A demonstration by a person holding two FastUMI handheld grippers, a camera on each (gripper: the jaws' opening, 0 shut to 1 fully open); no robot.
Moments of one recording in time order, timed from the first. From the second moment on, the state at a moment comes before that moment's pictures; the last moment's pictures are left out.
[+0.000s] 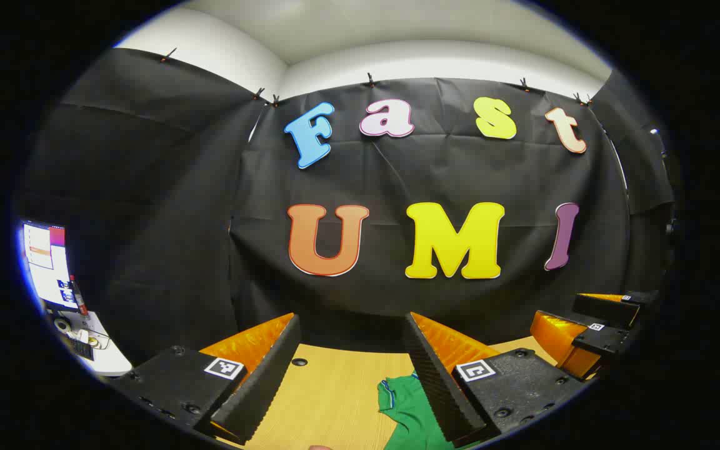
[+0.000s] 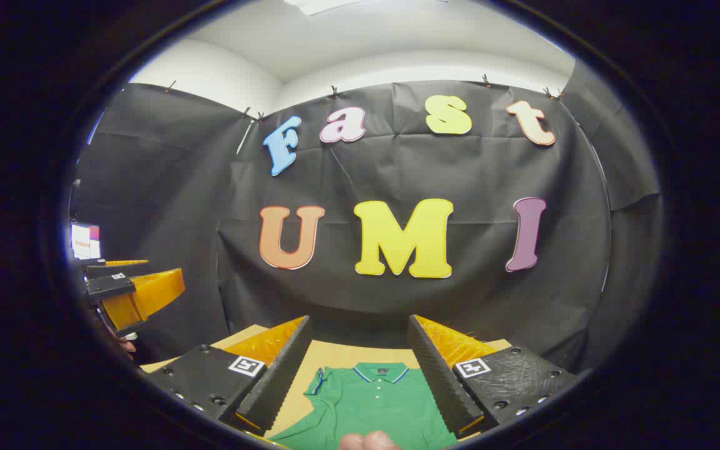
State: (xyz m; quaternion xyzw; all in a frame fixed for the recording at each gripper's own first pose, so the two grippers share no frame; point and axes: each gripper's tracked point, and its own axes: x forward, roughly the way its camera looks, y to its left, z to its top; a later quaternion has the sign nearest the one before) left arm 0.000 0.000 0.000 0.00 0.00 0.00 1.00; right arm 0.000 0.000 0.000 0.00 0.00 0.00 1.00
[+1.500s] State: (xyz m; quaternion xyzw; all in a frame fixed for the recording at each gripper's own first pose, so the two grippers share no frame) left arm 0.002 -0.068 -0.014 -0.01 0.02 -0.05 1.00; right arm -0.003 -0.067 -0.004 0.00 0.02 -0.04 1.00
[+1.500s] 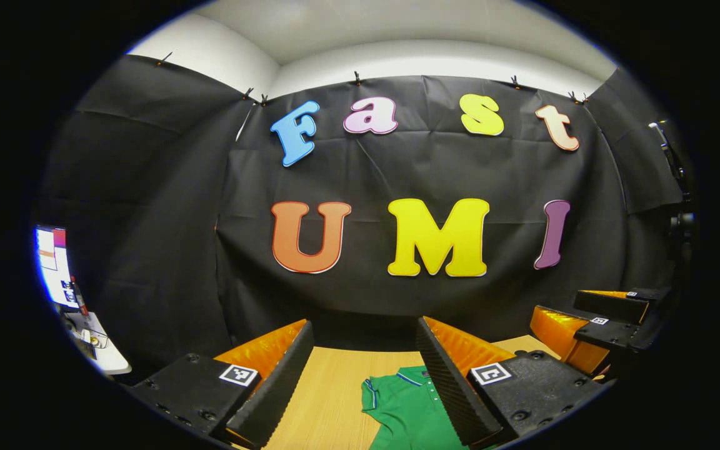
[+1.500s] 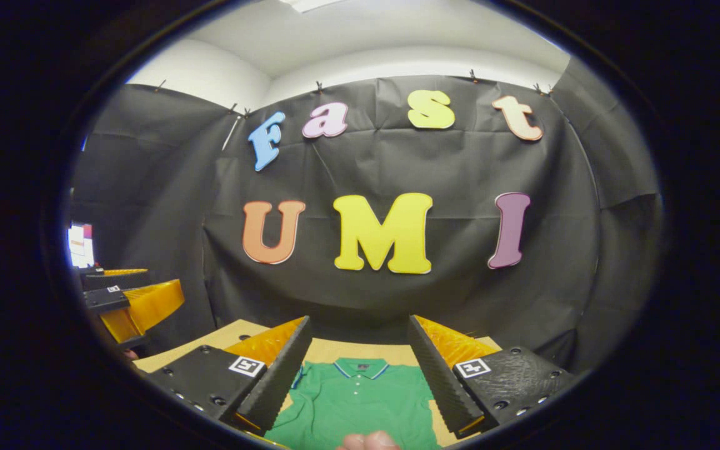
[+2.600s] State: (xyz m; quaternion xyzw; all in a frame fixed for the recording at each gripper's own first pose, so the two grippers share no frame) left arm 0.071 -0.139 -0.056 -0.01 0.07 -0.04 1.00; right arm 0.104 -0.244 -0.172 -0.02 0.21 -0.07 0.98
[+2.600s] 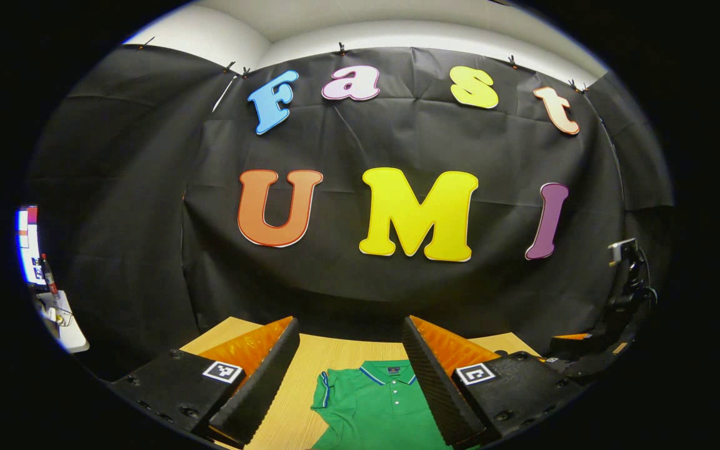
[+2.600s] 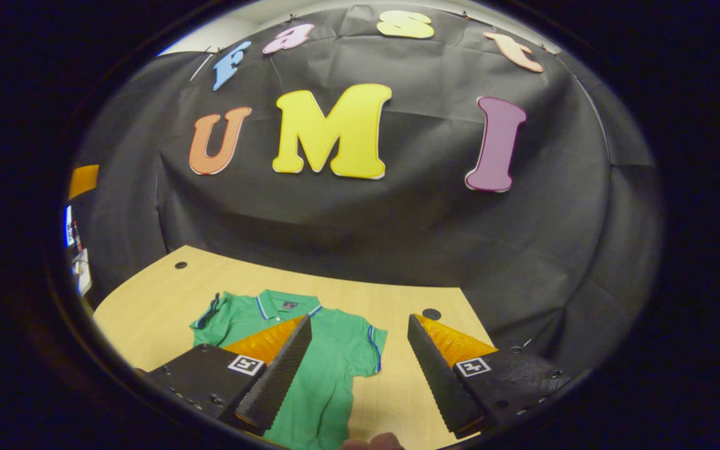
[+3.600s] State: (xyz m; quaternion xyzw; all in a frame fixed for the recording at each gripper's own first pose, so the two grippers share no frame) left arm 0.097 -0.147 -0.104 0.00 0.14 0.01 0.99; right arm 0.207 -0.299 -0.387 0.02 0.40 -0.04 0.91
